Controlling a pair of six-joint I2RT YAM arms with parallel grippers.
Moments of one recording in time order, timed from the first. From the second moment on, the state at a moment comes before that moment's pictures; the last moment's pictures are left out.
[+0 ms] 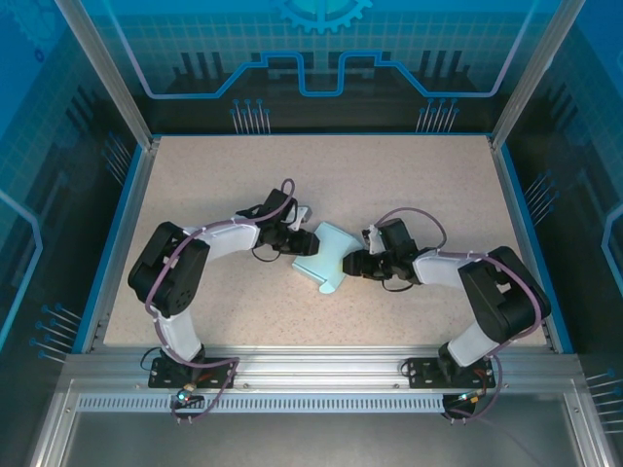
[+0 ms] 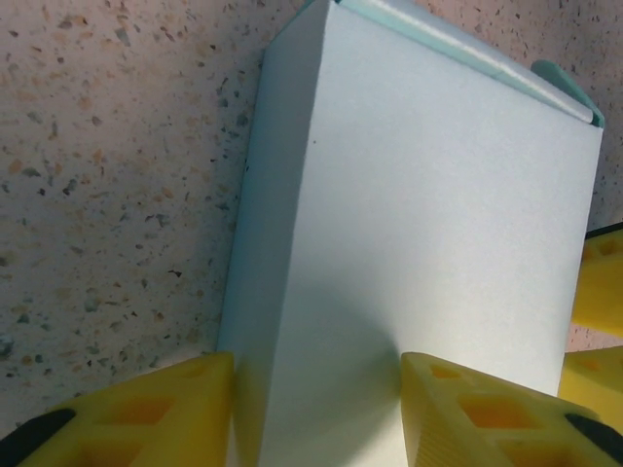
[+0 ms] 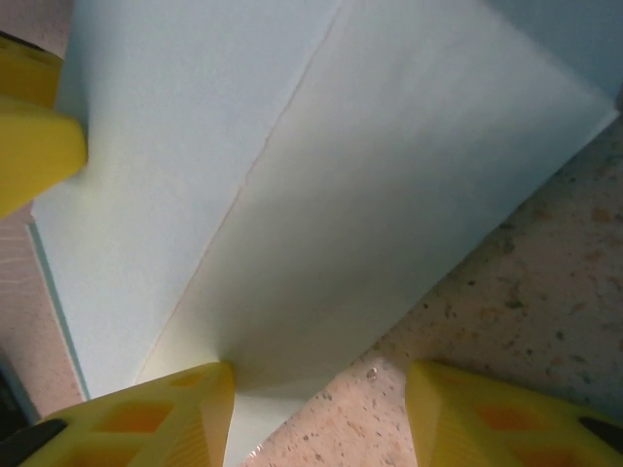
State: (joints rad) left arm -0.48 1.81 1.05 -0.29 0.40 -0.38; right arm 0.44 1.58 0.61 0.06 -0.50 0.59
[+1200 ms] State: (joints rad) left arm -0.47 1.81 0.99 -0.15 0.49 -0.52; right arm 0.38 1.65 0.48 0.56 -0.59 0.86
